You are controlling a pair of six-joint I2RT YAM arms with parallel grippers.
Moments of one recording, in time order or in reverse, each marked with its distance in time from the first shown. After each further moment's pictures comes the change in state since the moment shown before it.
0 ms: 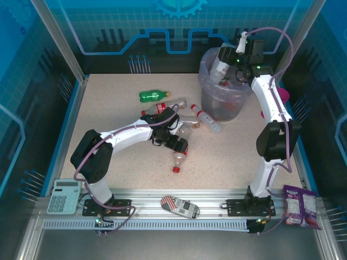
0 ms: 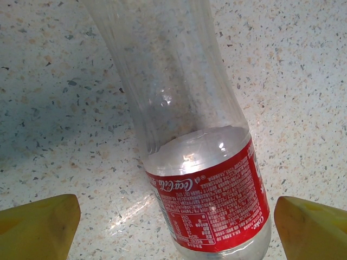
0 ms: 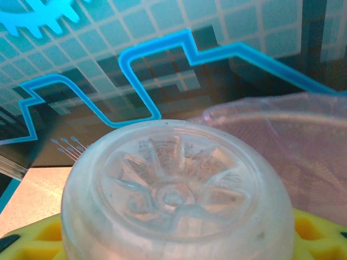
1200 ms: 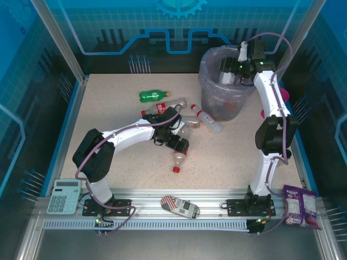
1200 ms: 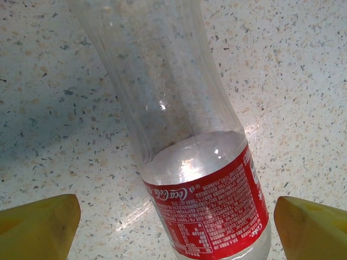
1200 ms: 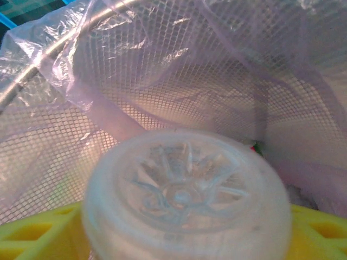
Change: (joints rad) left arm -0.014 0.021 0.027 -0.015 -0.022 0.022; right arm -0.049 0.115 0.135 -0.367 -0.030 -0.068
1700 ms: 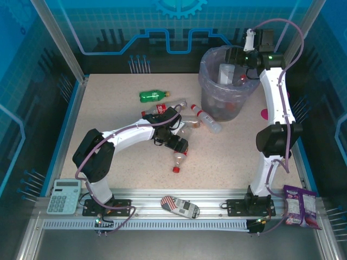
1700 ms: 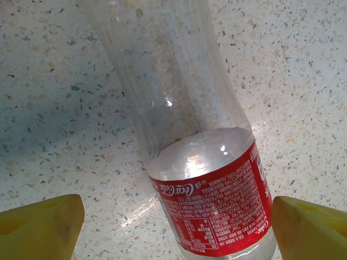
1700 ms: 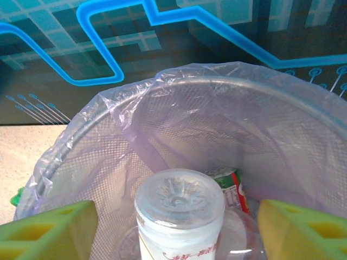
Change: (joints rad) left arm -0.001 0.001 0.005 -0.015 -0.015 0.005; right arm 0.005 -0.040 0.180 -0.119 0.068 -0.084
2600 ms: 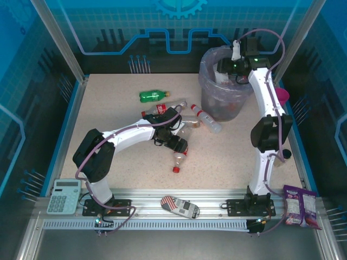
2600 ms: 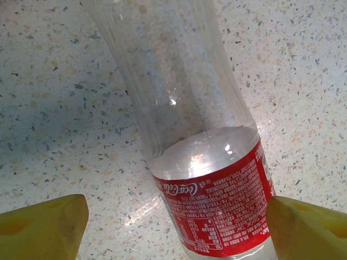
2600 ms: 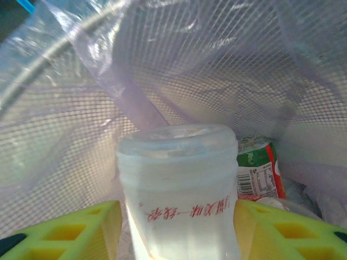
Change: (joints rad) left arm -0.003 0.001 0.000 -0.005 -0.014 0.003; right arm 0.050 0.093 -0.038 -0.007 -0.016 0.014
